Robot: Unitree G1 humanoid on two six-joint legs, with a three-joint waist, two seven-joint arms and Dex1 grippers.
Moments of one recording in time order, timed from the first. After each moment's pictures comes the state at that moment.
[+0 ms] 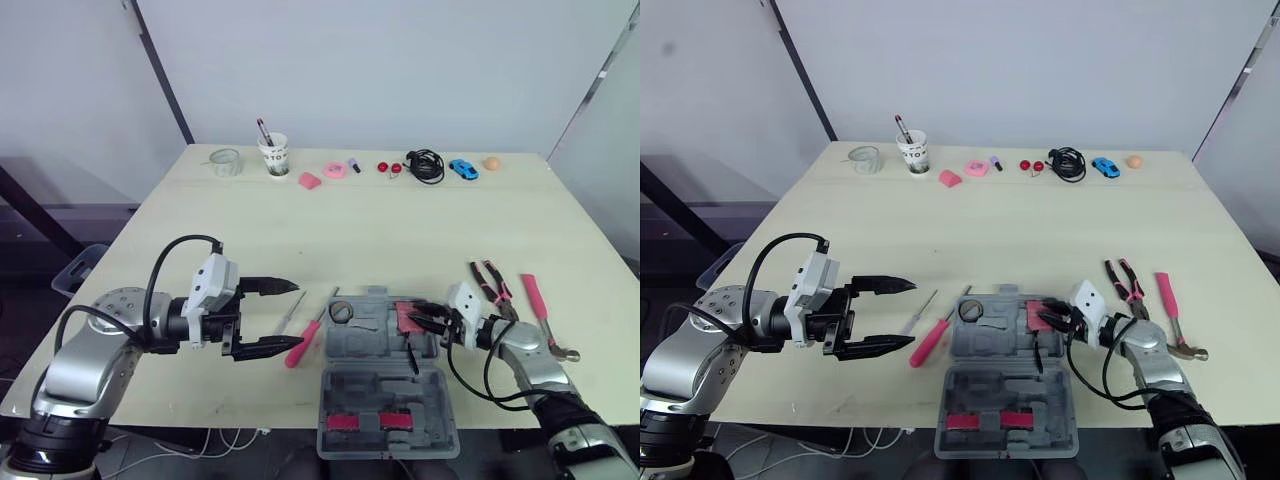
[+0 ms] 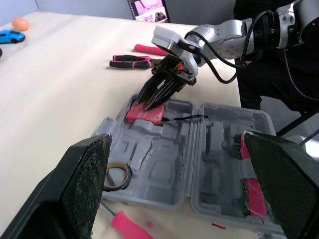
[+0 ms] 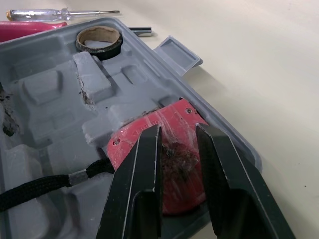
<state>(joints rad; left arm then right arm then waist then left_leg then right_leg) -0.15 0.86 0.14 -0.28 -0.59 0.35 -1.29 -0.37 -0.39 0.11 0.53 0.14 -0.16 0.96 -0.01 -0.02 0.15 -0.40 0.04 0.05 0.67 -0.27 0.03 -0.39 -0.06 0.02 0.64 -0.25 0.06</state>
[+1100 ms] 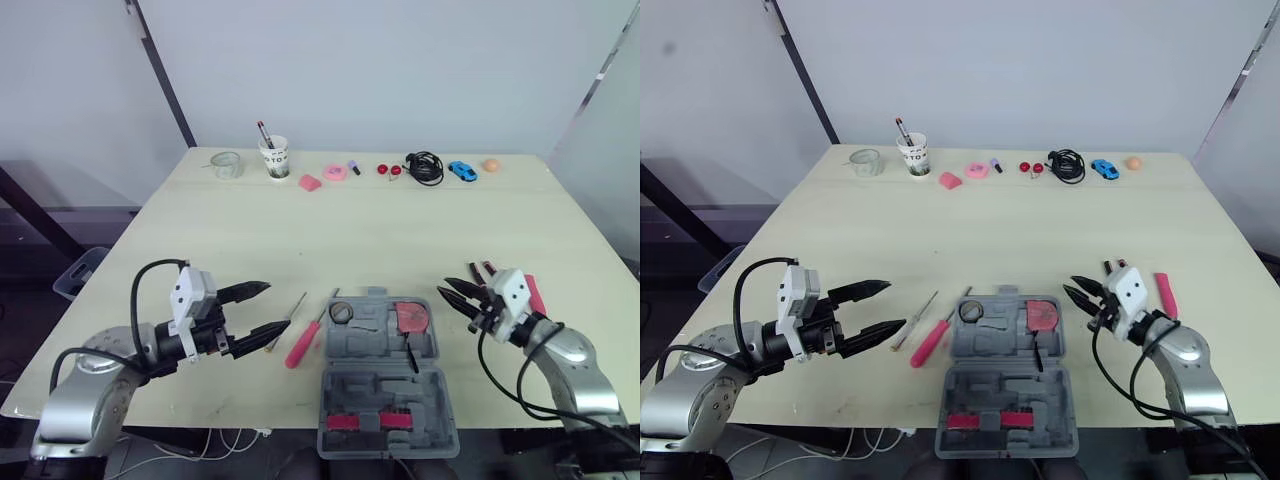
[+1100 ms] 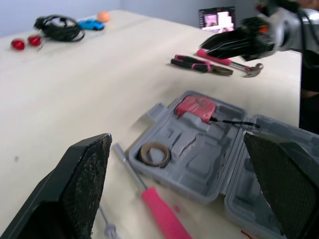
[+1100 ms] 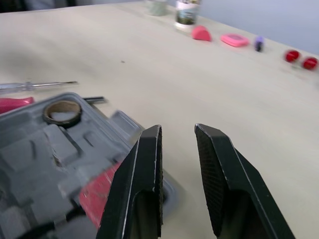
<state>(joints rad) 0.04 0.72 0.27 -0.25 -0.58 0.34 -1.04 -0.12 -0.45 -0.10 0.02 0.29 0.02 0.80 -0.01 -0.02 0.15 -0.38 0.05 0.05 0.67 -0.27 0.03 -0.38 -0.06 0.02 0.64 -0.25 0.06</state>
